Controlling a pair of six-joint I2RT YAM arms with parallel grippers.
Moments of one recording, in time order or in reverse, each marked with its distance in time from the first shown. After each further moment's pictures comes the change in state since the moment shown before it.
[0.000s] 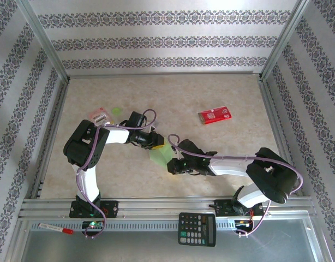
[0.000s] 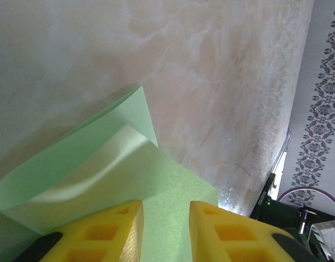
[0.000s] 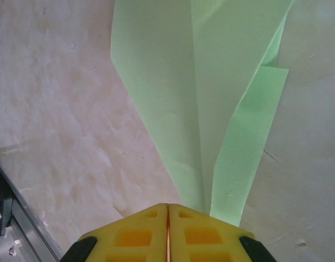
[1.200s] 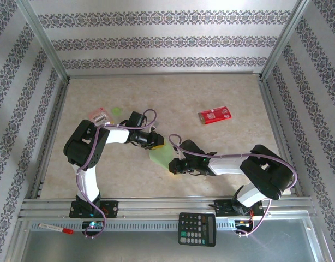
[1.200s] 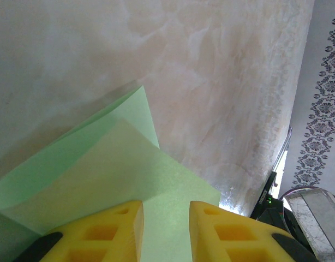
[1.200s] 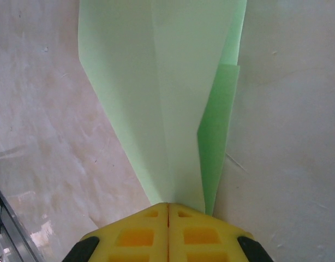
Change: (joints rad) left arm 0.000 0.002 0.006 -0.012 0.001 0.011; right arm -0.032 0.055 -0.044 0.093 -0.027 0.003
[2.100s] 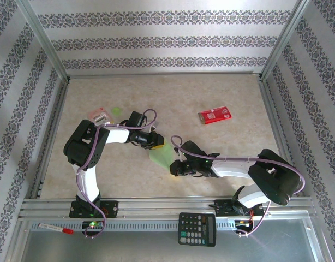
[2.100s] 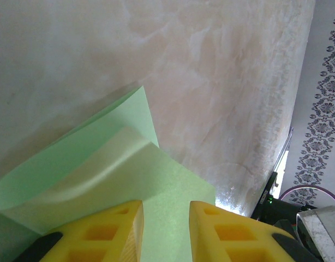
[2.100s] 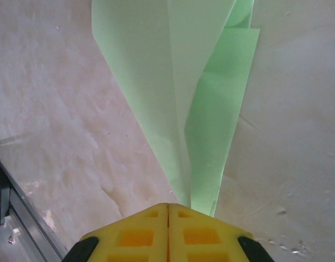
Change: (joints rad) left arm 0.000 0.000 0.002 -0.006 -0.002 0.003; right arm 0.023 -0.082 -0.003 -0.093 -0.003 0.008
